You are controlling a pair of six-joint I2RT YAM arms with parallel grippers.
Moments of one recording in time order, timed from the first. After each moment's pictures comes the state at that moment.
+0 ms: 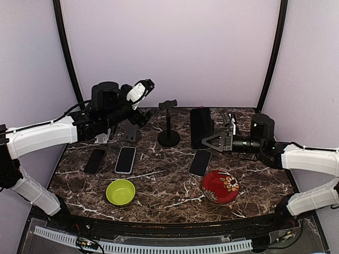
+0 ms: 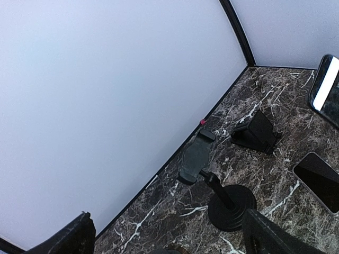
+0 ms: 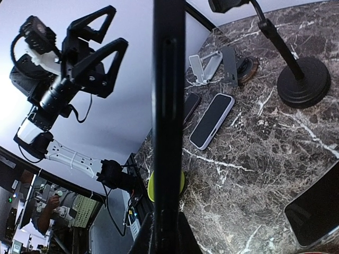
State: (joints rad) left arm -0.78 1.44 1.16 0.08 -0.23 0.51; right arm 0.60 1.17 0.60 0.36 -0.69 0.77
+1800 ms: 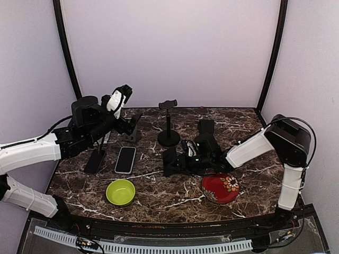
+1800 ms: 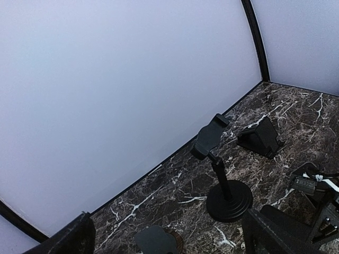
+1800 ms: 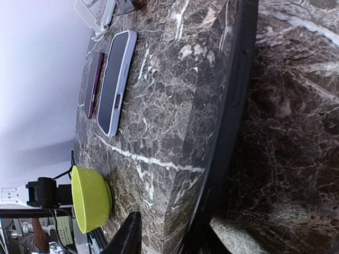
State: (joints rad) left arm -0.78 1.20 0.89 0.19 -0.31 0.35; right arm 0.85 1.92 0.89 0.44 -0.42 0.93
